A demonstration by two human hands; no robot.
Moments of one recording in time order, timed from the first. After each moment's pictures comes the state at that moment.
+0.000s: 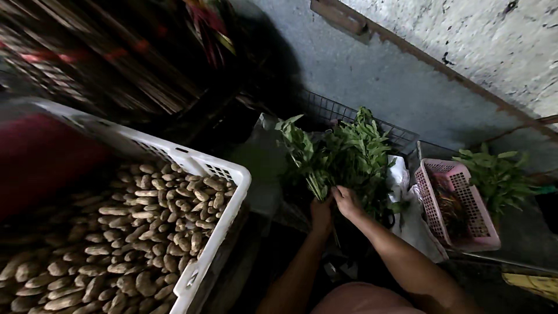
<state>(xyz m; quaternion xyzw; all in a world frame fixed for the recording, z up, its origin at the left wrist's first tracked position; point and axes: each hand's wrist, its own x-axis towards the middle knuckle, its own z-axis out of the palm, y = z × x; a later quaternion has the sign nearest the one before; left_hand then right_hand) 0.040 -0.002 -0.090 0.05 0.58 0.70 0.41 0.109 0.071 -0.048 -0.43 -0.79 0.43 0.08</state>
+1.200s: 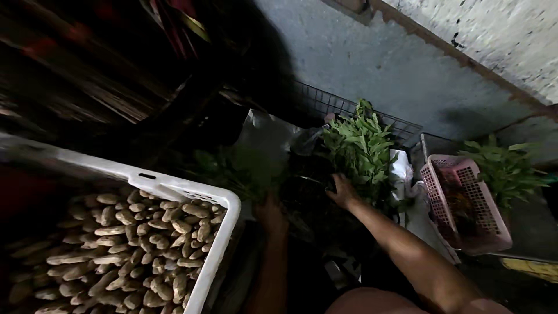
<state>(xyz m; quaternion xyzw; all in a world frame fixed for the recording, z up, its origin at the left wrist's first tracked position) -0.074 -0.034 -0.078 -0.04 0.65 0.73 0.22 0.072 0.129 -0.100 -0.43 -0.84 0.34 -0.01</state>
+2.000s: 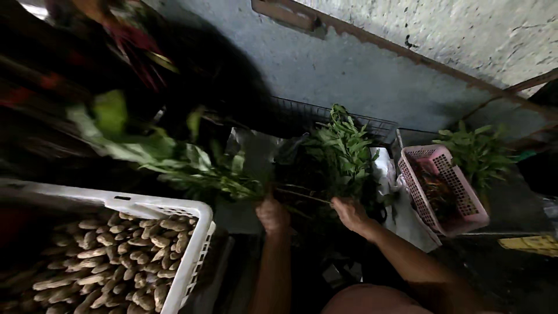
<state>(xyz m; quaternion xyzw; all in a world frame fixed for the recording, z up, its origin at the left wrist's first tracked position) -0.031 -0.004 -0.030 0.03 0.66 0.73 0.19 0.167 0.082 -0.075 -0.35 -0.90 0.24 0.08</state>
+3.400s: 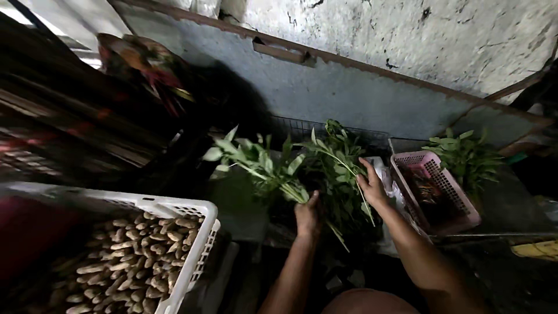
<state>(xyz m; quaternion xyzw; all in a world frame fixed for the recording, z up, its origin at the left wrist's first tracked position) 0.052 0.012 -0.018 0.09 0.50 0.74 0.44 0.214 0.146 -0.021 -0.43 -0.73 0.40 0.34</state>
